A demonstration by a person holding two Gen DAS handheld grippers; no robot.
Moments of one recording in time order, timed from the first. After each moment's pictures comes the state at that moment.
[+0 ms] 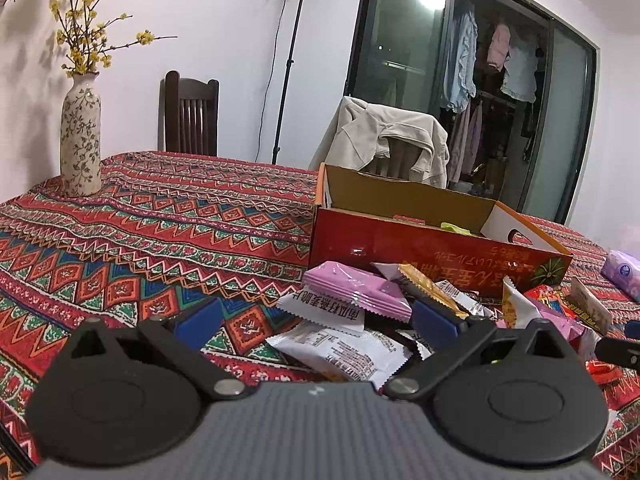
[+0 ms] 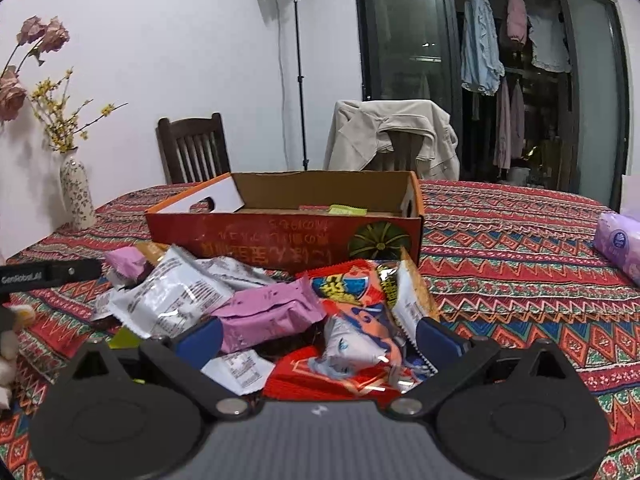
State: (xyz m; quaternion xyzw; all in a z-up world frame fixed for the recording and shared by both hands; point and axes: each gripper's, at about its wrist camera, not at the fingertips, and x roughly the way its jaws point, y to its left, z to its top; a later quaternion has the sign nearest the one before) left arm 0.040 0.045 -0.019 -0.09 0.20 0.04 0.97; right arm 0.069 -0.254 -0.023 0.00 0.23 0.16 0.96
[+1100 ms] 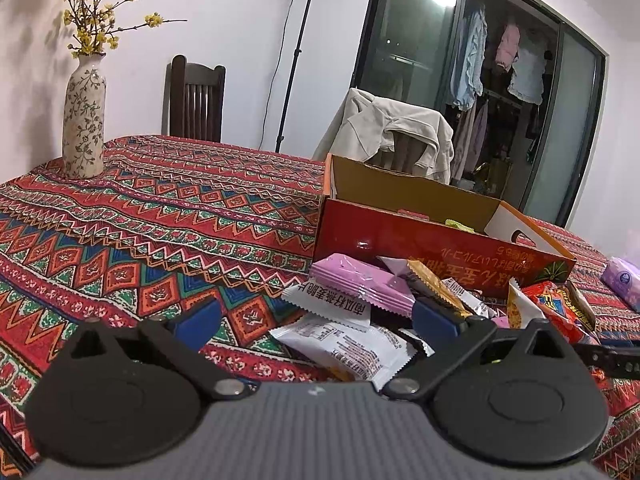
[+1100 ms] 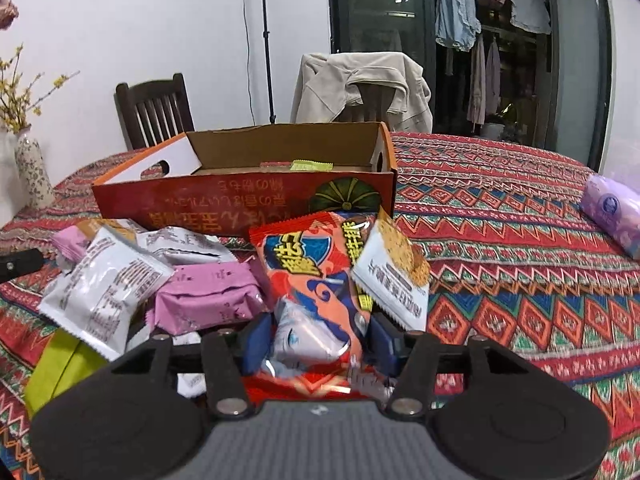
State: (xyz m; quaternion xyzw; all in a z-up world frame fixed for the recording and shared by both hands) left arm 0.044 0.050 -0.023 -0.11 0.22 0.05 0.97; right arm 0.111 -0.248 -0.040 -0.01 0.31 0.12 0.94
